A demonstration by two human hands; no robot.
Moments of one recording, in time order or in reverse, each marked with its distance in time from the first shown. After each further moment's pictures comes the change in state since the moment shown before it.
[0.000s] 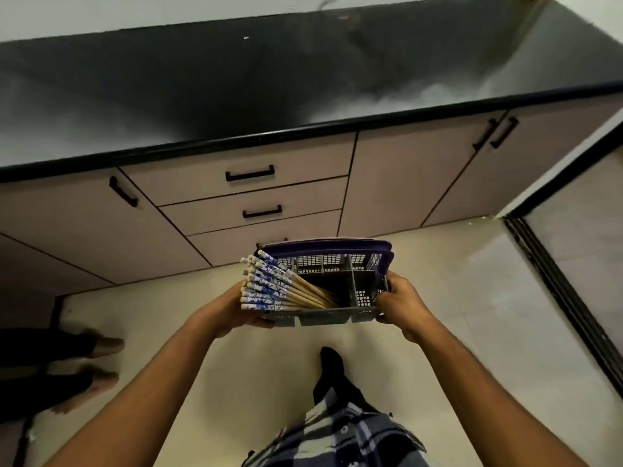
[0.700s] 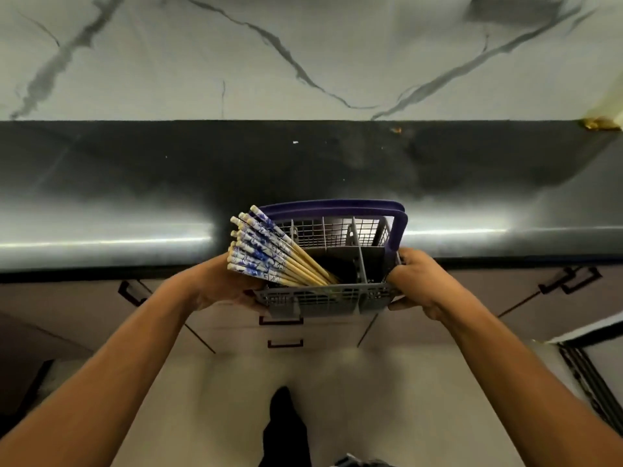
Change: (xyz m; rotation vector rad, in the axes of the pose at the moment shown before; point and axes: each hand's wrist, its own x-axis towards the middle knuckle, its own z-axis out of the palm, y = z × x) left_hand 0.131 0.214 -0.195 0.073 0.099 0.187; right_hand 0.193 -0.298 -0.028 -0.194 -0.070 -0.190
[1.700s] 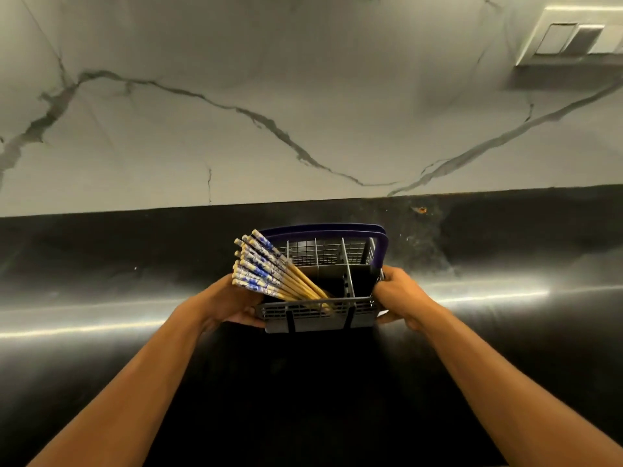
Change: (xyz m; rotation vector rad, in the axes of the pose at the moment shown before) left_hand 0.243 0.090 -0.156 -0.199 0.144 -0.145; right_hand 0.279 -0.136 -0.024 0.003 0.014 -0.006
